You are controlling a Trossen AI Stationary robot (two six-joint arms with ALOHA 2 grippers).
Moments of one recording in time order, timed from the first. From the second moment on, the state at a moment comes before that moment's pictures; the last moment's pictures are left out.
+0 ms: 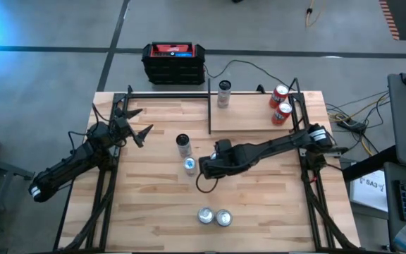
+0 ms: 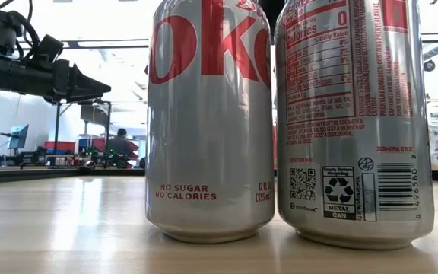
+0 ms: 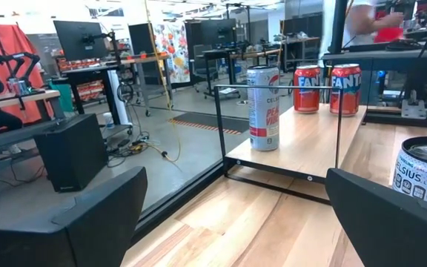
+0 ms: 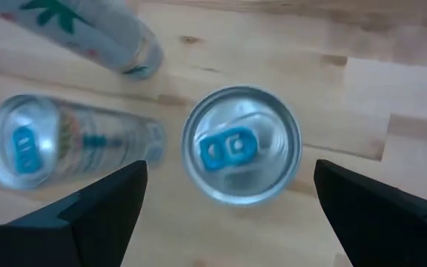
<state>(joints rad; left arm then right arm) 0.63 0.02 0.03 0.01 -0.02 0.12 0.21 1.94 1.70 -1.06 0.38 1.56</state>
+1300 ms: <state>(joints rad) 0.63 0.02 0.03 0.01 -0.02 0.12 0.17 2.02 1.69 -1.07 0.30 1.28</state>
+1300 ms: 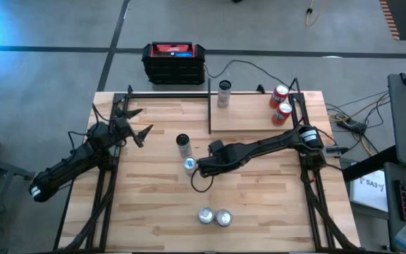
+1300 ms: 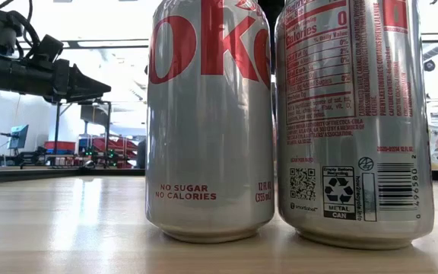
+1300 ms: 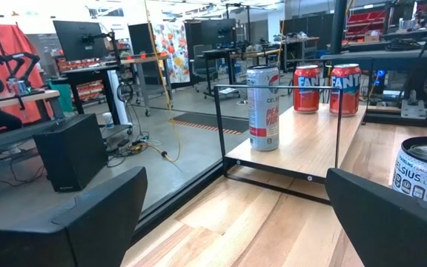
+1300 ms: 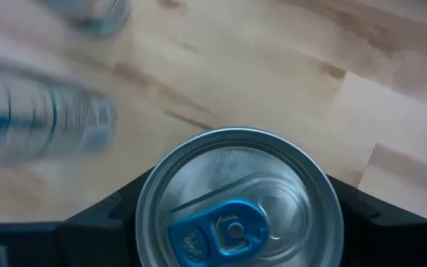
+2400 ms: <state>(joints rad) 0.63 0.02 0.03 0.01 -0.02 0.12 0.22 1.97 1.69 -0.91 0.10 0.38</state>
